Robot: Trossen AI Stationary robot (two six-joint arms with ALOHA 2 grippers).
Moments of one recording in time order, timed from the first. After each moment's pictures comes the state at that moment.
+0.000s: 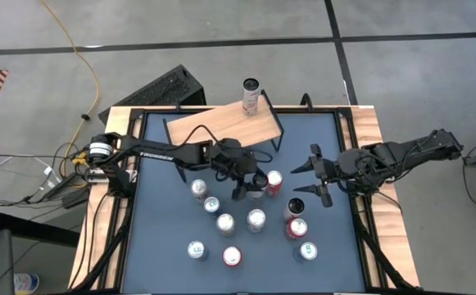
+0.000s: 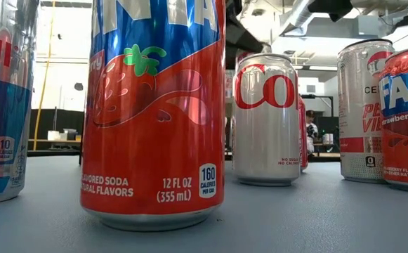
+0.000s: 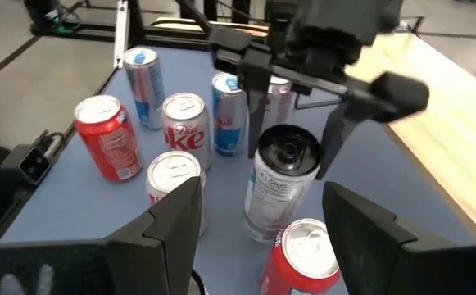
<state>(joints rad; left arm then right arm) 0.06 1.76 1.28 0.04 0.22 -0.01 0.27 0.83 0.85 -0.46 0.20 0.06</state>
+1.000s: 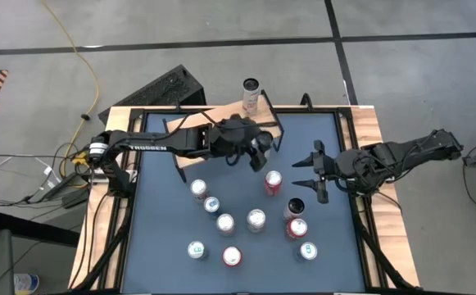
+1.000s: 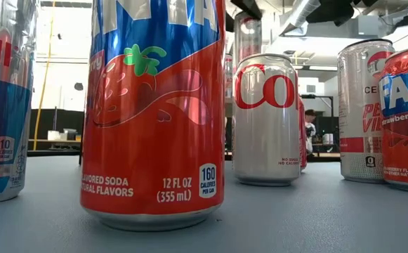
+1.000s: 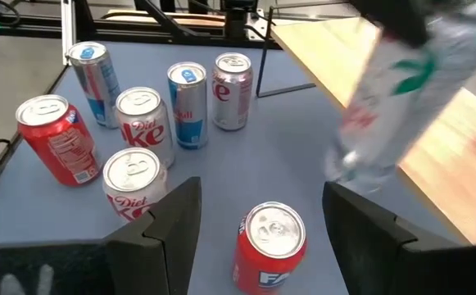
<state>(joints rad) 0.05 1.76 1.67 -0.27 -0.40 -0.20 0.27 0.83 0.85 -0.50 0.31 0.10</state>
